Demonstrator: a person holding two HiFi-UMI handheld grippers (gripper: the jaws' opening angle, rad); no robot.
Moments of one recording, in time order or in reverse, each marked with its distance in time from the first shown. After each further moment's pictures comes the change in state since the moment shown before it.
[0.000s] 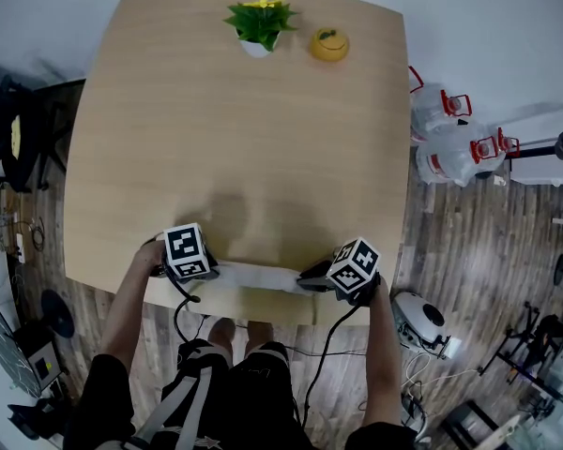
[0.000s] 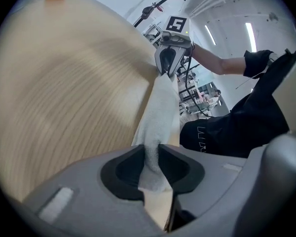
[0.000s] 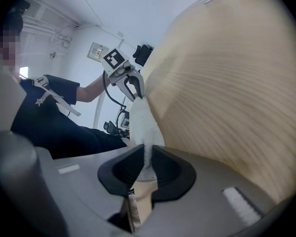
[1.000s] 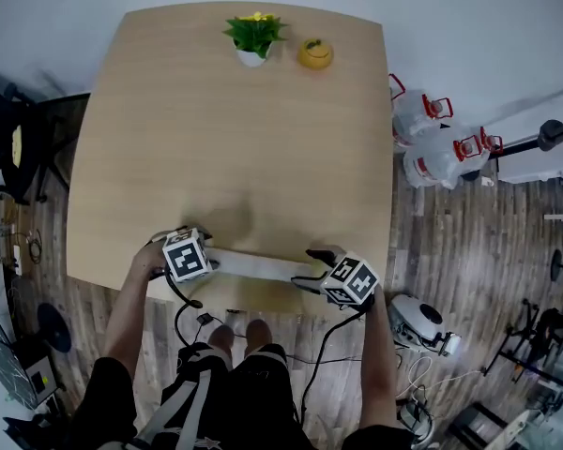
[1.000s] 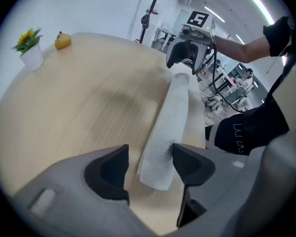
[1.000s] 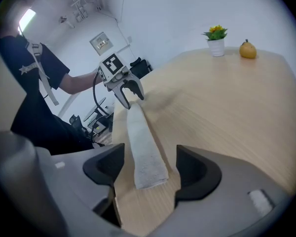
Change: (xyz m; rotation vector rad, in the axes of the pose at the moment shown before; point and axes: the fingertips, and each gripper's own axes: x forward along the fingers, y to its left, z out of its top) left arm -0.032 0.021 0.007 0.111 -0.059 0.504; right arm -0.020 0.021 0.012 -0.256 -0.204 -0.410
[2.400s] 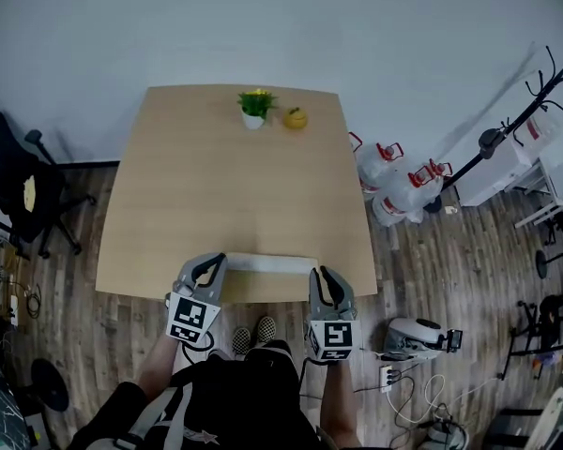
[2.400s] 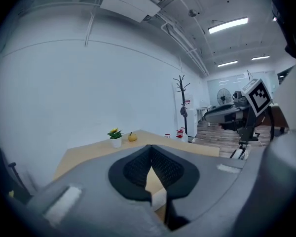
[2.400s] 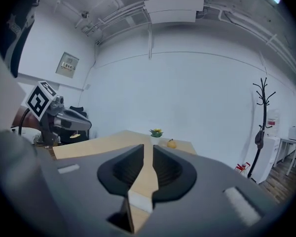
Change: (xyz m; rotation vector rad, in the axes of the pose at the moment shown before) left arm -0.252 -0.124 -0.002 -0.150 -1.041 0.725; right arm -0.140 0.201 0.090 -0.064 -0.833 -1.047
